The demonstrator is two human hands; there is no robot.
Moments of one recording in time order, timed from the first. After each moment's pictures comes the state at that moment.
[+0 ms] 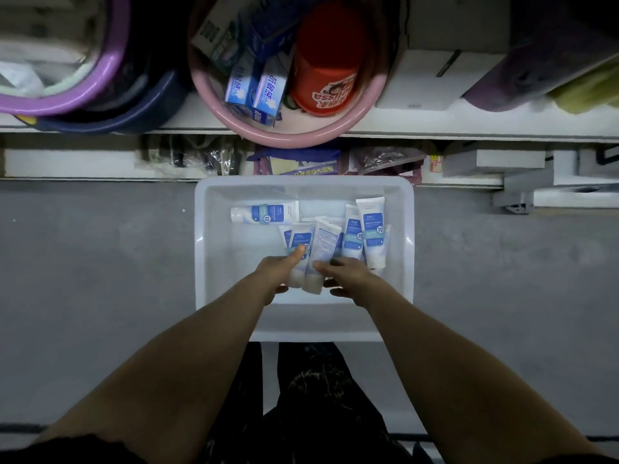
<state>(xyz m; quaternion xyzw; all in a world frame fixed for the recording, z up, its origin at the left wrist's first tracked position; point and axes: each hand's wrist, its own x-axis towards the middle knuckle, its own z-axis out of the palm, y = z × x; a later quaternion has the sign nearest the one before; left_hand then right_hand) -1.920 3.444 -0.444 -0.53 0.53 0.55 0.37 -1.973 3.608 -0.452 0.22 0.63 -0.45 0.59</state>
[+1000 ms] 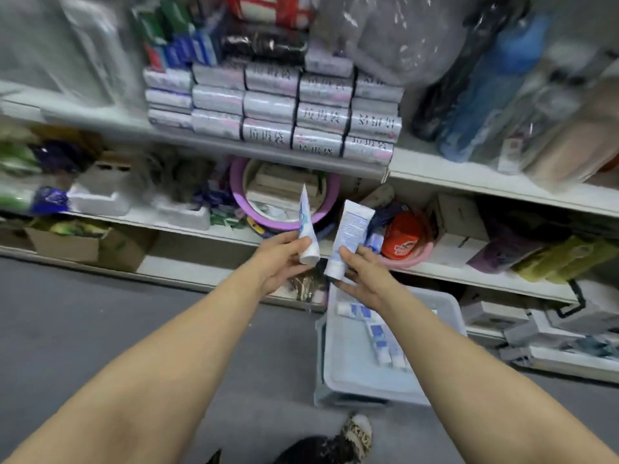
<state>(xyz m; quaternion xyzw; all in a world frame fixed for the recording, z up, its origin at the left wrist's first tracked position) -1.778 3.188 -0.140 -0.28 0.47 0.84 0.03 -1.857 3.361 -0.162 0.07 0.61 -0.70 0.36</state>
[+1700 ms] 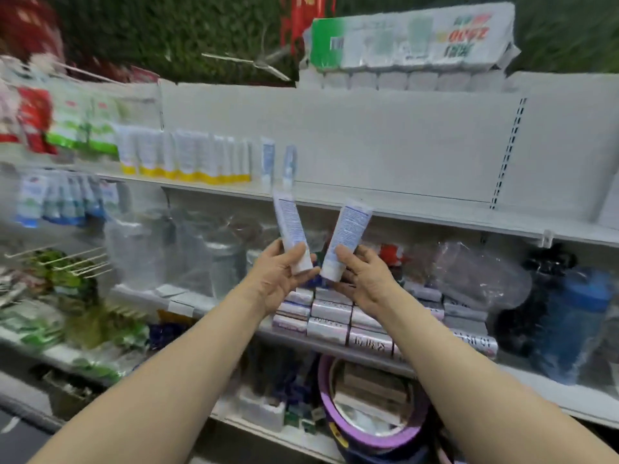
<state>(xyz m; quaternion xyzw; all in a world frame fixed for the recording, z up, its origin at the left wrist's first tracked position) -1.717 2.940 0.151 -0.06 0.48 0.83 -0.27 -1.833 3.067 0.145 -0.22 0.53 -0.78 0.25</state>
